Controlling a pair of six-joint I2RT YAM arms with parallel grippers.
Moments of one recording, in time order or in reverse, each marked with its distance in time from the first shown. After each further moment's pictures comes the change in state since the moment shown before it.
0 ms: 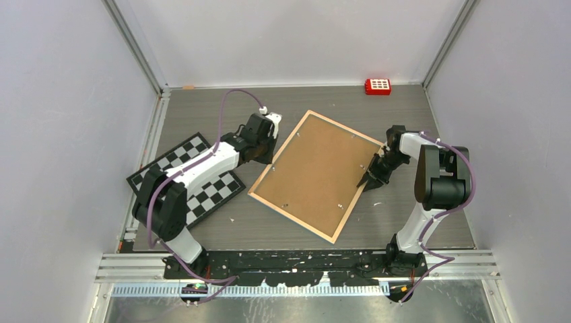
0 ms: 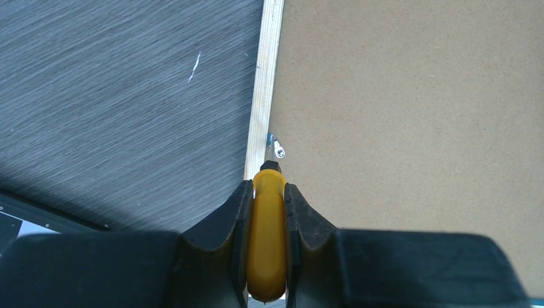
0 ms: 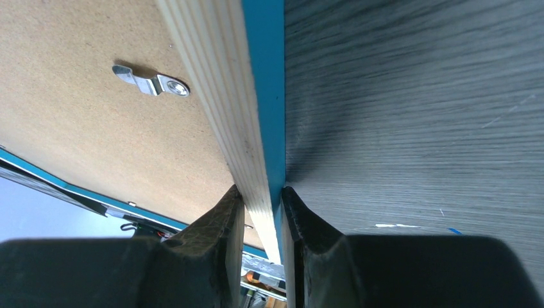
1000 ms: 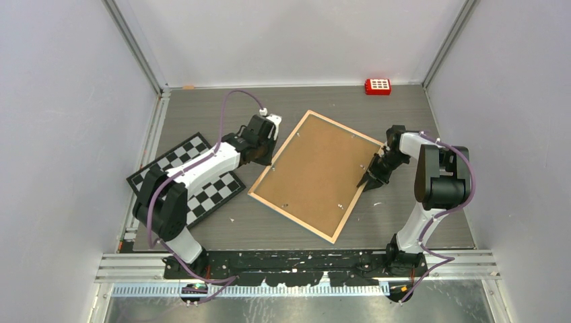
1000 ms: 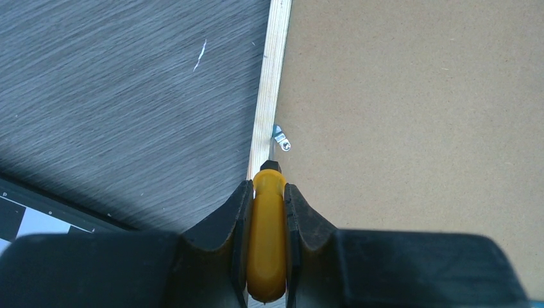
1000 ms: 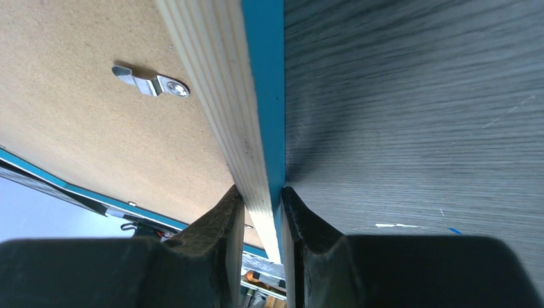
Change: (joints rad) left arm -0.010 0.004 0.000 -0.028 -0.041 -0.009; right arm 0.000 0.002 0.002 -0.002 0.000 0.000
